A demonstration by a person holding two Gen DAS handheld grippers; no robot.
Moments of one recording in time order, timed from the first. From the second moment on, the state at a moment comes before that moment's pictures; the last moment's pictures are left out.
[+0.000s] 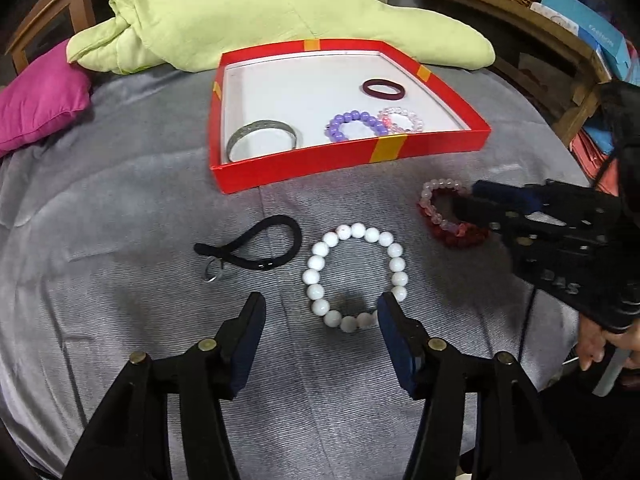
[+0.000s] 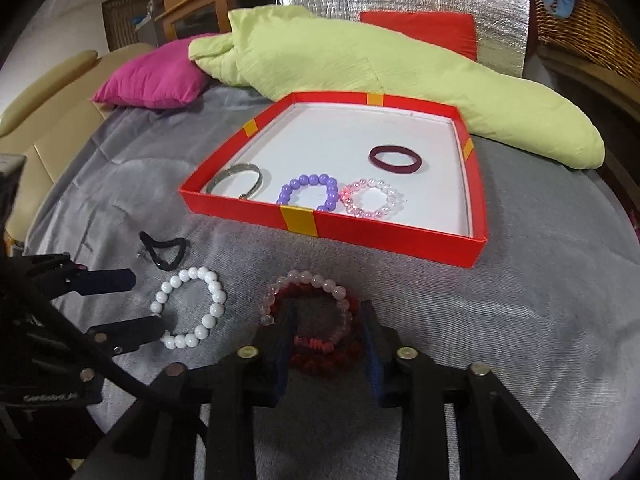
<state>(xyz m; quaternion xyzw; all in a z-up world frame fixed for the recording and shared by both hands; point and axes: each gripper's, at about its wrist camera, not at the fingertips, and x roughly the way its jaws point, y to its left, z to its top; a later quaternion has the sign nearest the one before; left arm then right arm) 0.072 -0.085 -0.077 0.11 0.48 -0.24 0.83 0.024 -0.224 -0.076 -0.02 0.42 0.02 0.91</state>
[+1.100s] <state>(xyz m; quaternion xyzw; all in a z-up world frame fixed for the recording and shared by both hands) 0.069 -0.099 -0.085 0.10 0.50 -0.28 0.81 0.017 -0.243 -0.044 0.06 0.38 0.02 0.92</state>
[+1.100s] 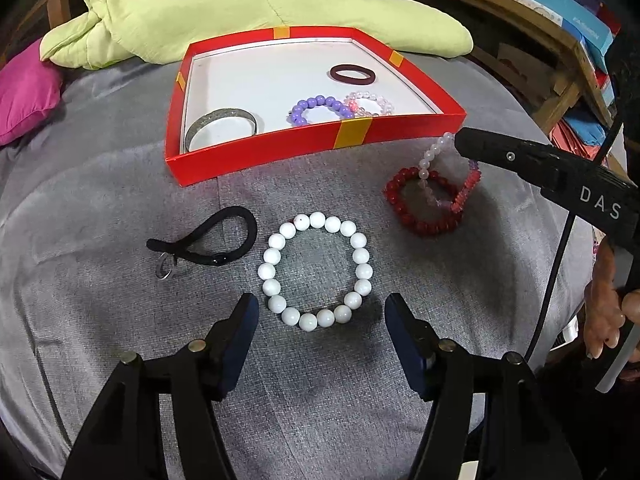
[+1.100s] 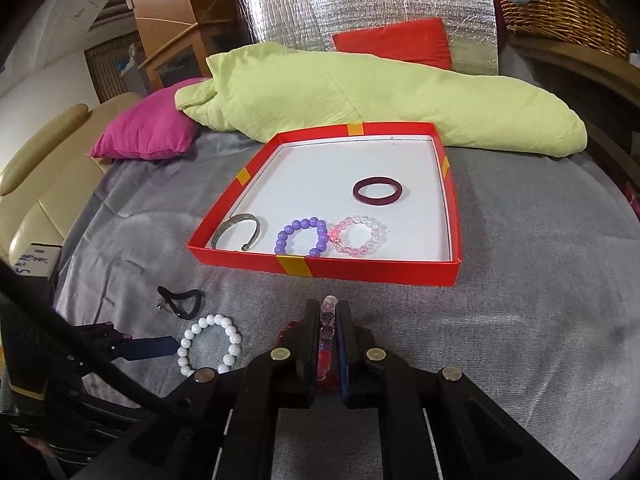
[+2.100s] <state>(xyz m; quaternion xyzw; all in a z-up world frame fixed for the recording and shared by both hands) 0.096 -0.058 -0.071 0.06 0.48 -0.24 0.84 0.029 -0.276 -0.076 0.09 0.45 -0.05 0.88</state>
